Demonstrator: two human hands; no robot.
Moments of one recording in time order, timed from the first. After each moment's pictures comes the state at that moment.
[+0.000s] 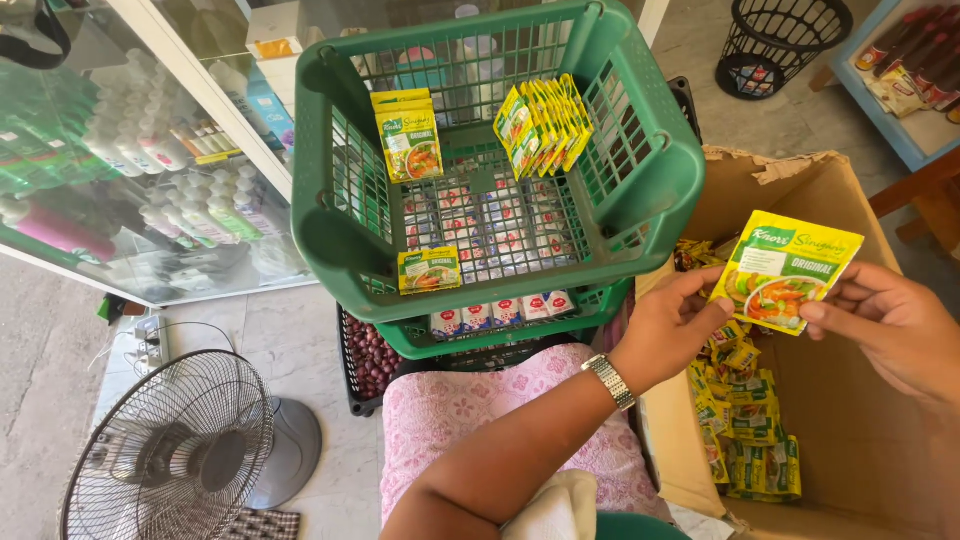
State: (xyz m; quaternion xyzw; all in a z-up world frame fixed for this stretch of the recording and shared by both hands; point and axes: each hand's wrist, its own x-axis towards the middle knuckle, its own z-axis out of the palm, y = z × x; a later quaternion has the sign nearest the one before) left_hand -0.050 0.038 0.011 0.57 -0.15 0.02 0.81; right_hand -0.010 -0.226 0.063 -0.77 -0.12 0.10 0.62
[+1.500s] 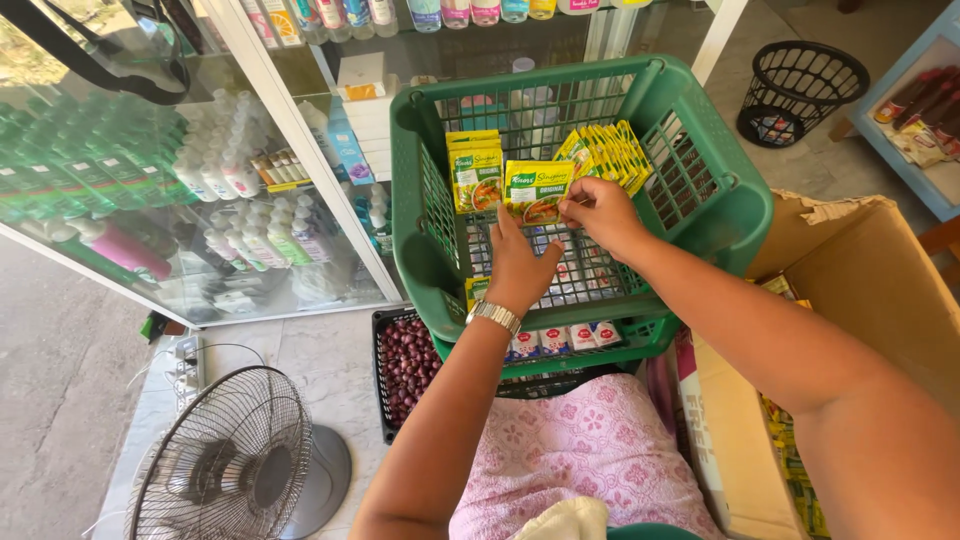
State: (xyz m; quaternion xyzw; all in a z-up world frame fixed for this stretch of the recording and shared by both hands) left_hand 0.001 0.304 0.016 0.83 0.06 0.23 0.51; right_hand 0.130 0.160 0.028 -0.74 -0.25 0.08 0.61
